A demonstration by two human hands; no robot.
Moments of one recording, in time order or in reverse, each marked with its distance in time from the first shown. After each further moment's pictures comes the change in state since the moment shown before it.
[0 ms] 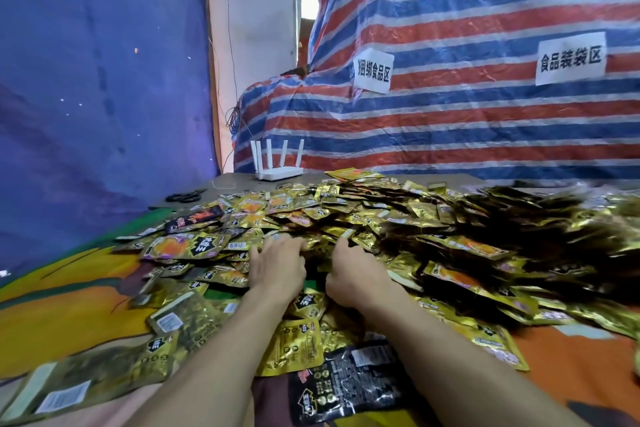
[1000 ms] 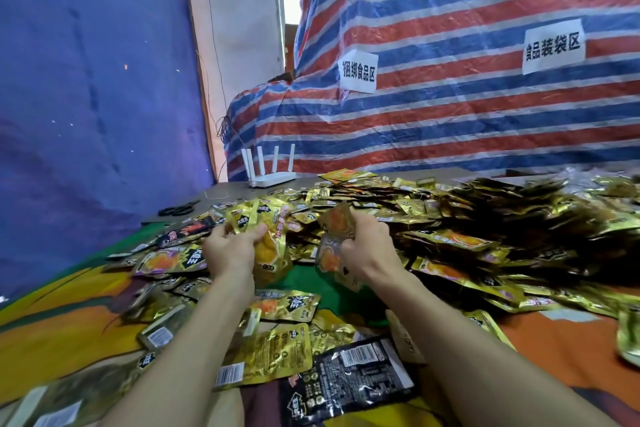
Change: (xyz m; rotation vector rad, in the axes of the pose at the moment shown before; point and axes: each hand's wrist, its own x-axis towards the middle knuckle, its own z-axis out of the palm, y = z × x) left_hand 0.013 -0.013 -0.032 -1.370 0.358 -0.570; right_hand 0.000 0.028 -0.030 0.623 0.324 -0.005
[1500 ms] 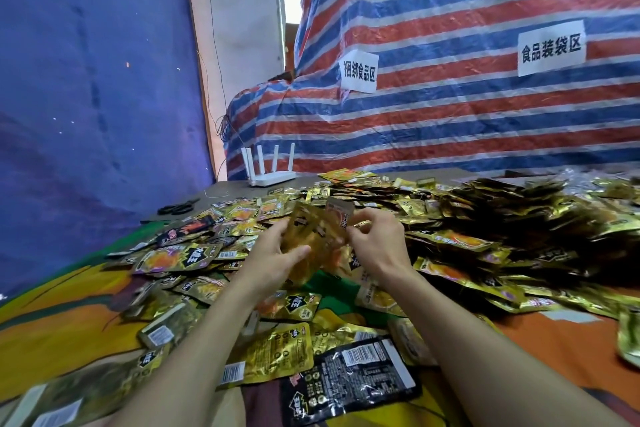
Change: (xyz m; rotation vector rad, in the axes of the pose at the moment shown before) left_hand -0.021 -0.003 0.003 0.497 -0.731 0.205; right_hand 0.012 0.016 0.003 0.110 0.166 0.032
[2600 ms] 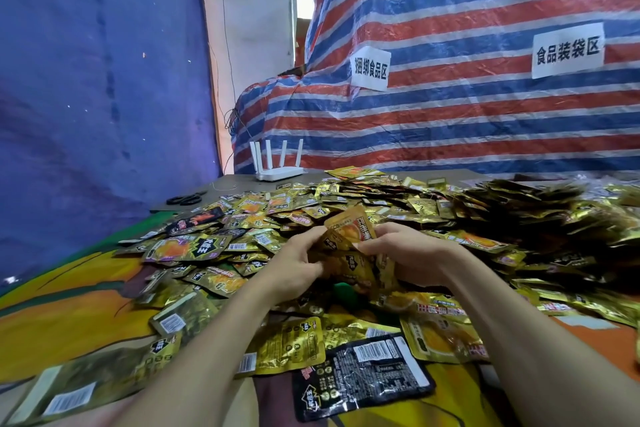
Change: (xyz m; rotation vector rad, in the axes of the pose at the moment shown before) left_hand -0.002 -0.010 0.008 0.026 -0.264 0.157; right_hand 0.010 0.002 -0.040 0.367 -0.878 0.361
